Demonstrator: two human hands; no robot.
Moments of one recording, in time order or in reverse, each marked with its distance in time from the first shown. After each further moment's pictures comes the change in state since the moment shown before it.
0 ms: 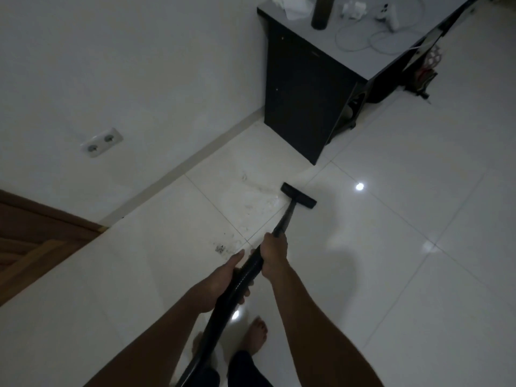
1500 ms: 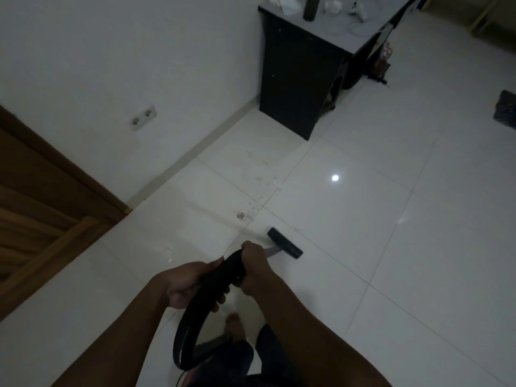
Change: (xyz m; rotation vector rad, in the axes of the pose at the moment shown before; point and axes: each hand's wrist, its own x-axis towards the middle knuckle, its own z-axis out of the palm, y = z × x) left_hand -0.242 -0.236 -0.219 0.109 -0.270 -0.032; right_hand -0.275 0.296 0.121 0.023 -0.022 0.162
